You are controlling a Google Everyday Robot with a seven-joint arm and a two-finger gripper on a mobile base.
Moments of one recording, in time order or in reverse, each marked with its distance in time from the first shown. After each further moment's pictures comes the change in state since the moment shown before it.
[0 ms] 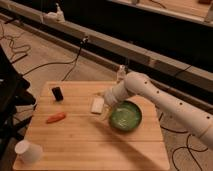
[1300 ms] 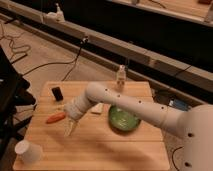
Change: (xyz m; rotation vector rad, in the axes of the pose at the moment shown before) arm -0.158 0.026 0.139 -0.163 -0.271 -0.239
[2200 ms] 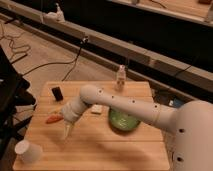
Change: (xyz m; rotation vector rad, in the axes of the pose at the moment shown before) arm 0.001 0.006 0.032 -0.068 0.007 0.002
